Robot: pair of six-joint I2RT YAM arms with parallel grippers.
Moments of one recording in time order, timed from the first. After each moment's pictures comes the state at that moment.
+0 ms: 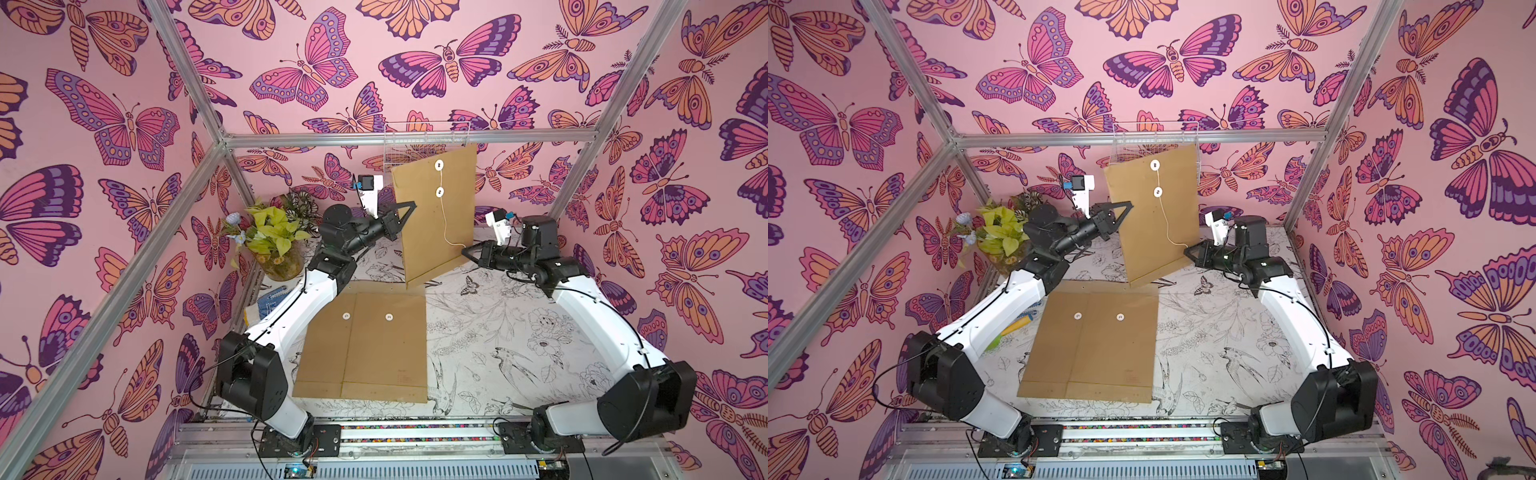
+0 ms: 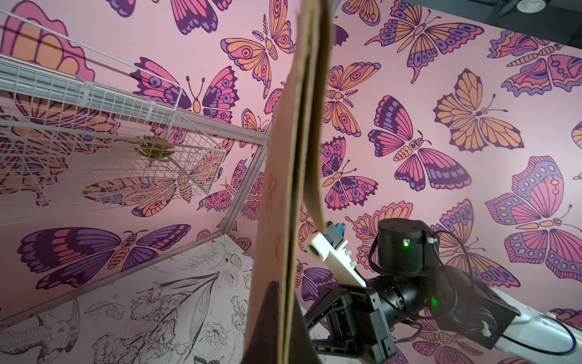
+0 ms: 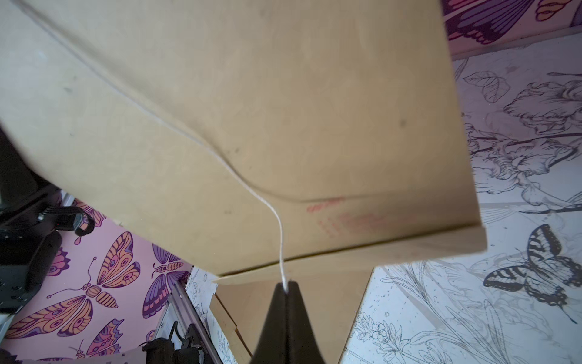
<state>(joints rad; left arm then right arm) -0.42 1.57 1.39 0.40 0.61 -0.58 0.19 1.40 1.29 -0.42 -0.65 0.47</state>
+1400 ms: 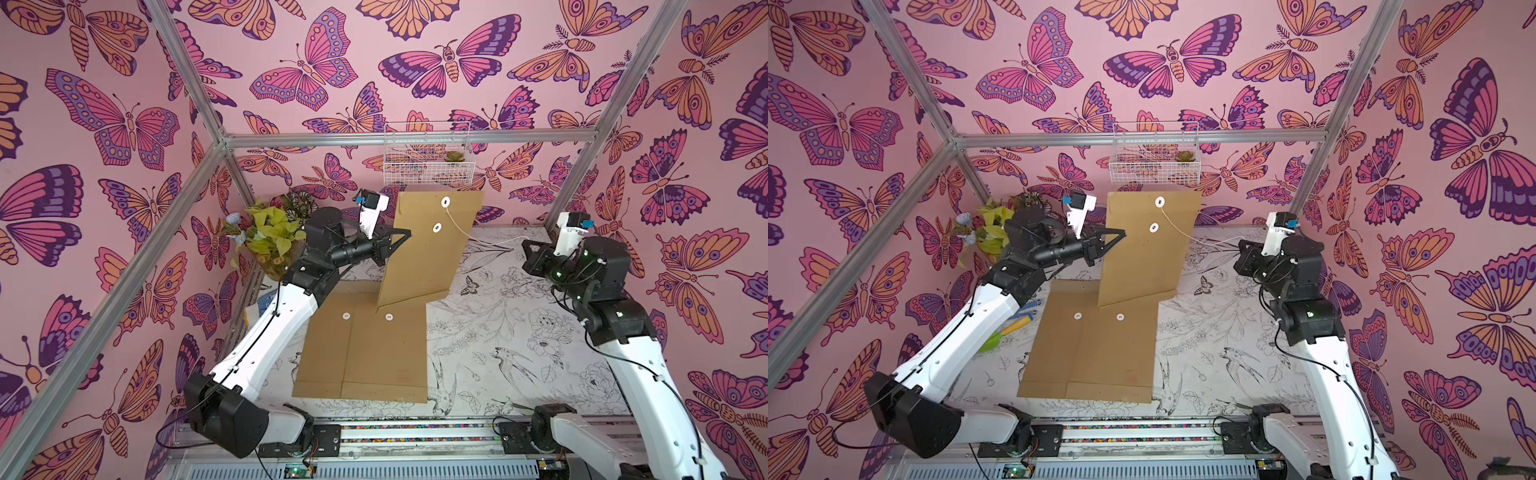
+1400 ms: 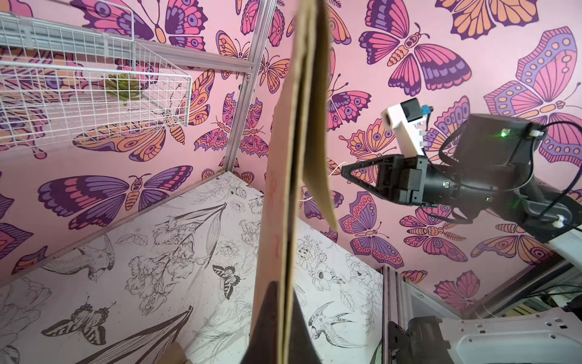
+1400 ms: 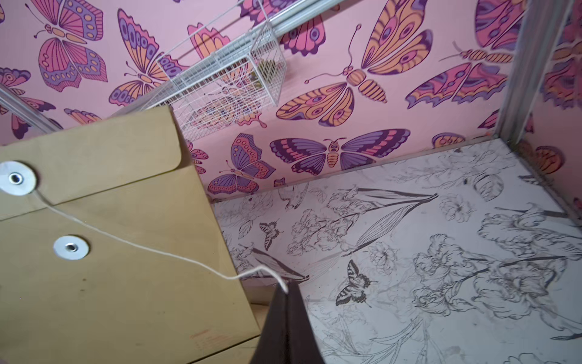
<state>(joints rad) -0.42 1.36 1.38 -0.11 0.72 -0.24 0.10 0.97 1.19 -0.47 -0.14 0.42</state>
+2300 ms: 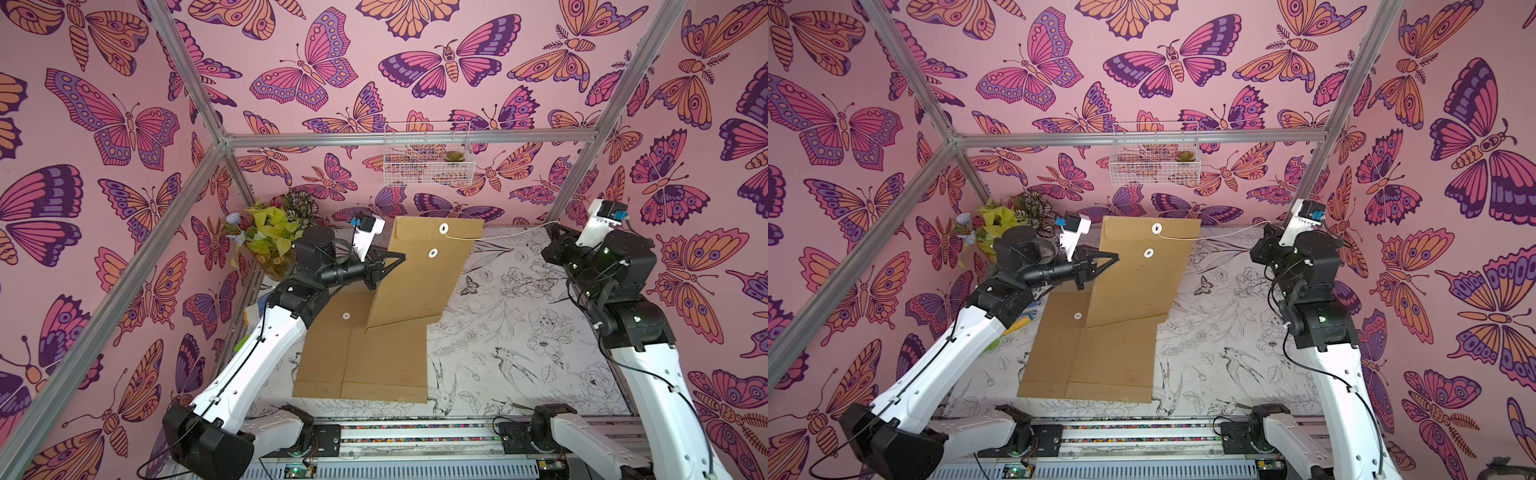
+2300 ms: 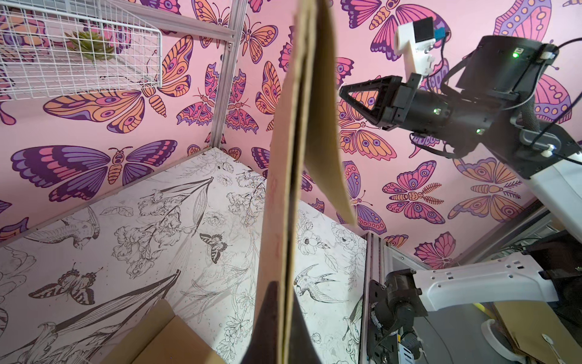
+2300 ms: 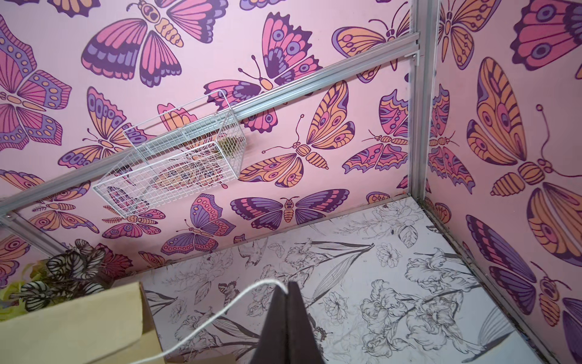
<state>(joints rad) -0.42 1.22 1.24 -0.19 0.78 -0.19 0.10 0.98 1.29 -0.44 0.07 0.38</state>
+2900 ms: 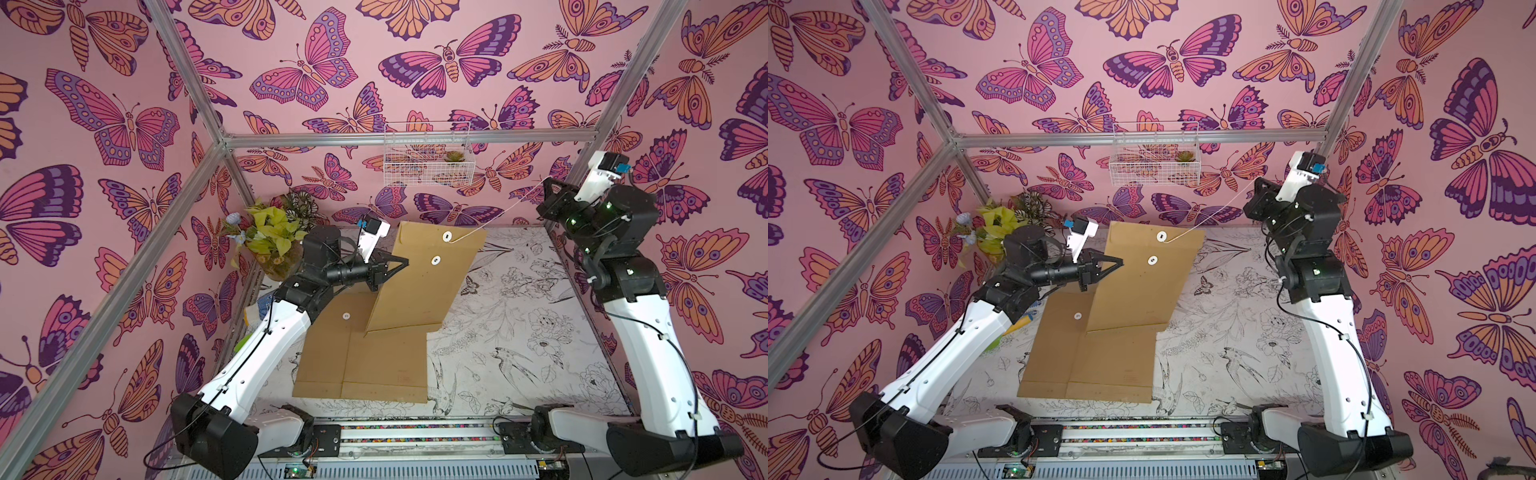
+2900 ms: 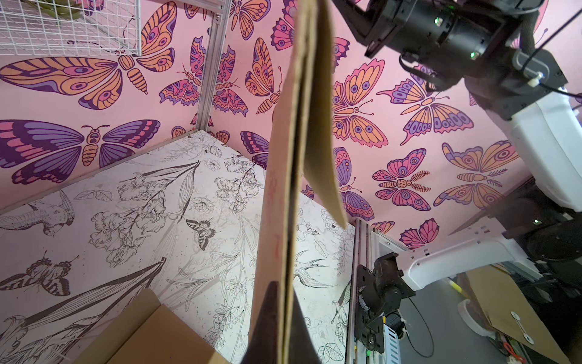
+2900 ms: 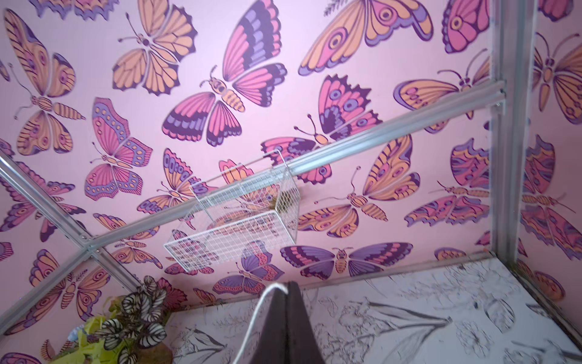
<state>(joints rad) -0.42 1.26 1.24 -0.22 0.84 -0.18 0.09 1.27 1.64 -0.33 -0.08 0.44</state>
